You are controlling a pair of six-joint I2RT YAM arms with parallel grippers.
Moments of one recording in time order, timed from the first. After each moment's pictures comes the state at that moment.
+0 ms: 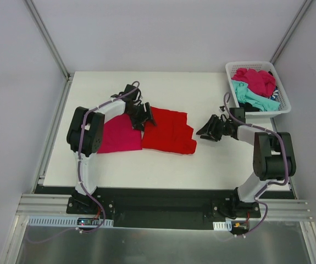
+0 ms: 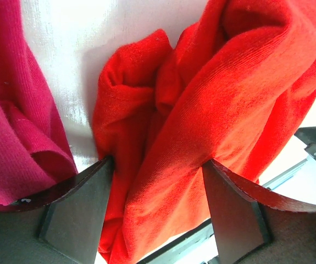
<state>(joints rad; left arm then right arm) -0.35 2.06 1.46 -0.54 0.47 -0.68 0.05 1.65 0.81 -0.10 -0.68 0.52</state>
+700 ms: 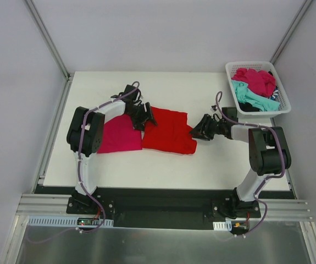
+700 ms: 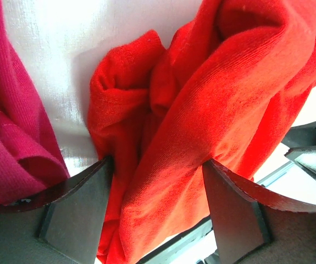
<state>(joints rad) -0.35 2.06 1.44 -0.51 0.50 -0.70 0.12 1.75 0.83 0.04 -0.76 0.61</state>
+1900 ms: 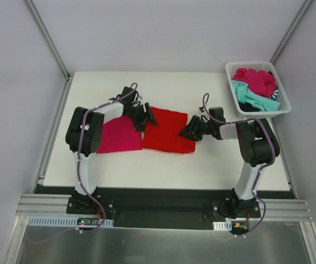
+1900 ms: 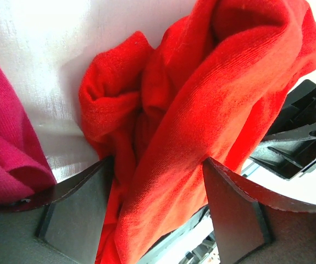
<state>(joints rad) -0.33 2.06 1.38 -0.42 0.59 -0.73 0.24 1.90 0.86 0.21 -0.79 0.73</state>
